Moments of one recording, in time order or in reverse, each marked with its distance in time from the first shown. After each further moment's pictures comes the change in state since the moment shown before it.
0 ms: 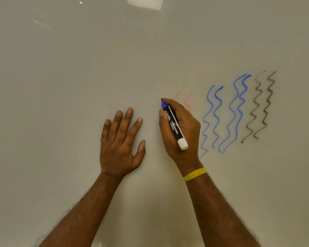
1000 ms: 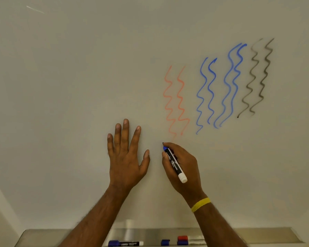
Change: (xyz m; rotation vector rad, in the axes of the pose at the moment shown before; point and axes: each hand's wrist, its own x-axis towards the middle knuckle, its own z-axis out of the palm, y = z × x) left_hand -0.073 0.051 -0.016 0.025 -0.343 -0.231; right_hand -0.142 0.051 -0.038 -0.051 -0.277 0.269
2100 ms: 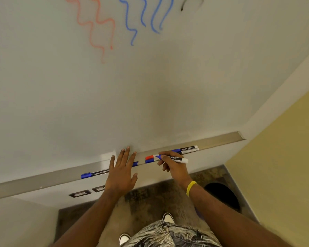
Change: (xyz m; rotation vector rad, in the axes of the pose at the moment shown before) left_hand -0.265 0.064 0.073 -0.041 -1.154 0.102; right_hand -0.238 0.113 -0.068 0.499 -0.062 1.112
